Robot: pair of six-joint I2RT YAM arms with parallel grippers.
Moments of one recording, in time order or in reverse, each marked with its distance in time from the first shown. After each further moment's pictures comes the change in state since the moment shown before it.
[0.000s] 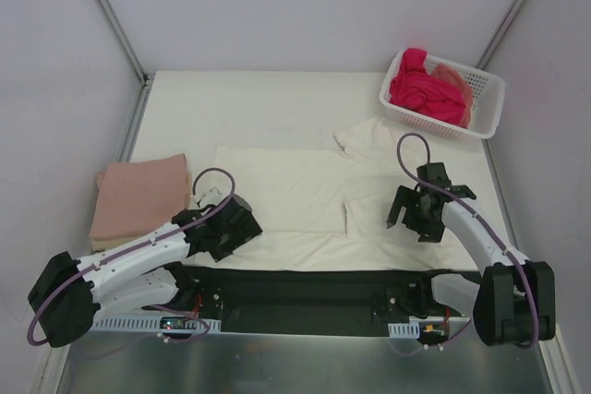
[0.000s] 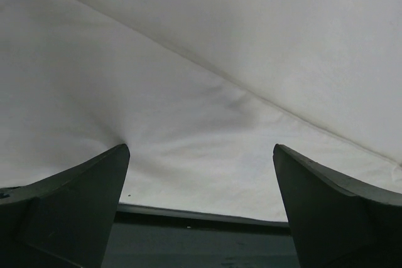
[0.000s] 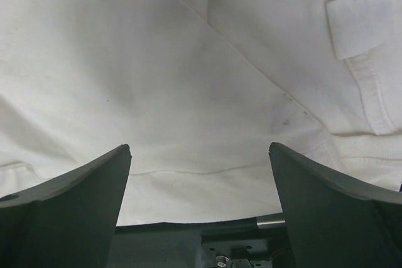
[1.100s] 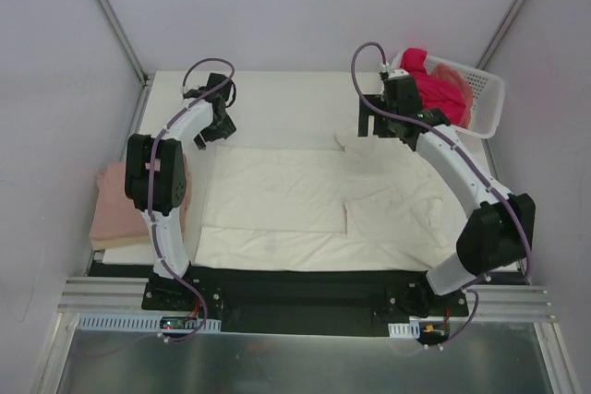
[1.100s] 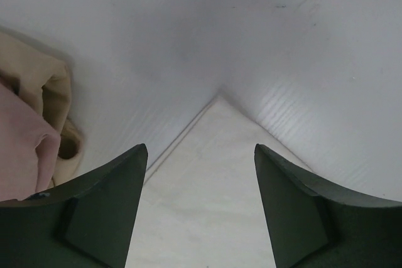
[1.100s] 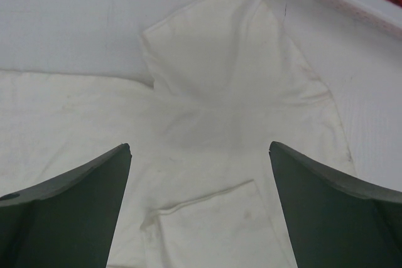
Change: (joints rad) left arm 0.636 0.999 1.103 -0.129 -0.186 0.636; right arm 0.235 0.359 0.723 0.177 0.172 -0.245
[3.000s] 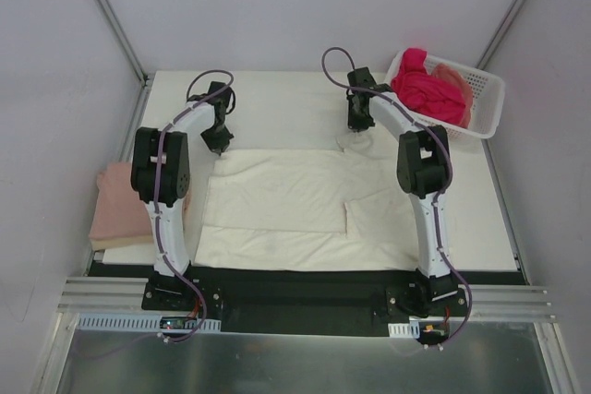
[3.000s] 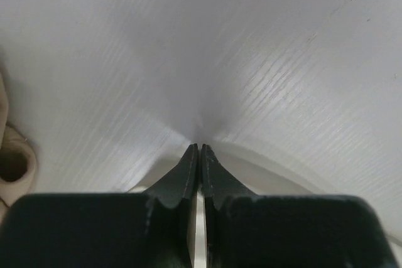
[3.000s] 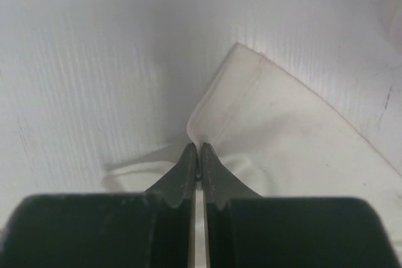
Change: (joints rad) left arm 0.033 0.143 0.013 0.015 0.123 -0.032; right arm -0.035 0.905 0.734 -0.143 0.012 0.051
